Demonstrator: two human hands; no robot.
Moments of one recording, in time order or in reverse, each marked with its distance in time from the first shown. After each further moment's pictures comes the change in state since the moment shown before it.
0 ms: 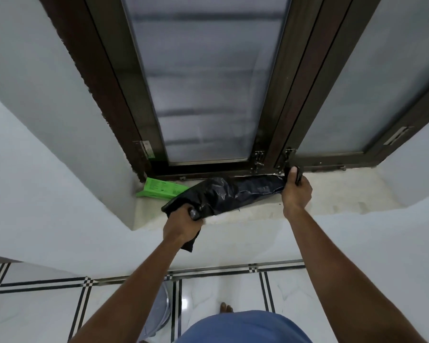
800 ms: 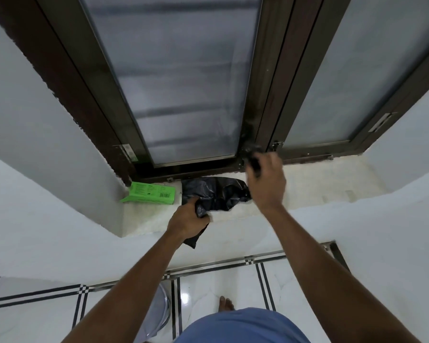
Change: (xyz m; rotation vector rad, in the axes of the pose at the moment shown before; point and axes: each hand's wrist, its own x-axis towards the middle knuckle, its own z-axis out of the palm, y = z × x) left_hand 0.018 0.030 0.017 0.079 -0.128 0.162; right_hand -0.042 -0.026 0.013 -0.471 -0.027 -0.895
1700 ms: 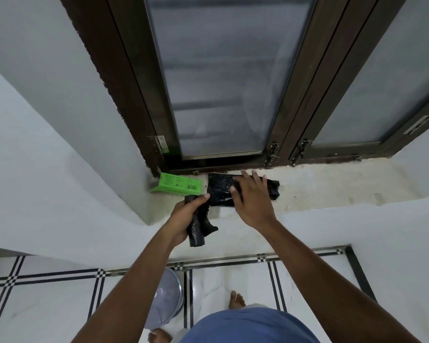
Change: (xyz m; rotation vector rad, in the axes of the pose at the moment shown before) left_hand -0.047 -0.032 -0.059 -1.166 -0.095 -0.316; right_hand -0.073 -0.052 0.048 -0.058 -0.615 -0.072
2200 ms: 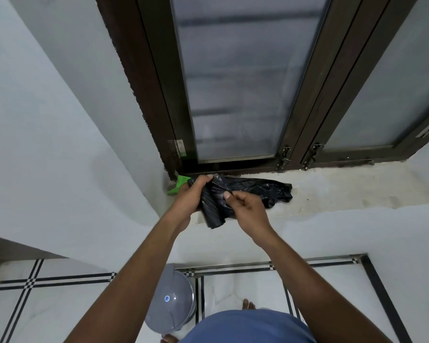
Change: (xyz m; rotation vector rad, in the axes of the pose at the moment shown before) left_hand -0.031 0.060 -0.003 0.131 0.083 0.248; right_hand -0.042 -0.094 -0.018 0.990 -0.072 0.233
